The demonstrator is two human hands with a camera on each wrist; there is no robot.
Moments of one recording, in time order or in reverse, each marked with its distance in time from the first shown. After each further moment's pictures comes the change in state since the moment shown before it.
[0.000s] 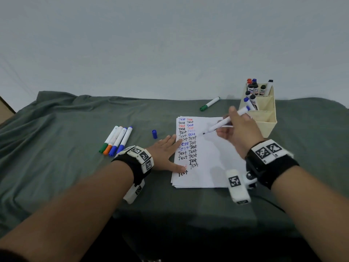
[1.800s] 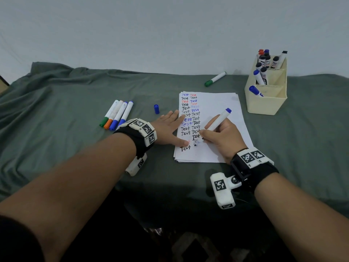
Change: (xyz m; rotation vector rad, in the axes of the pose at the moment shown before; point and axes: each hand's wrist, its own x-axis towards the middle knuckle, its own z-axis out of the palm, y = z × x) left_hand -0.004 0.010 -0.004 0.011 -0.029 -0.041; right_hand -0.041 0.086 0.003 -0.443 -0.196 -0.097
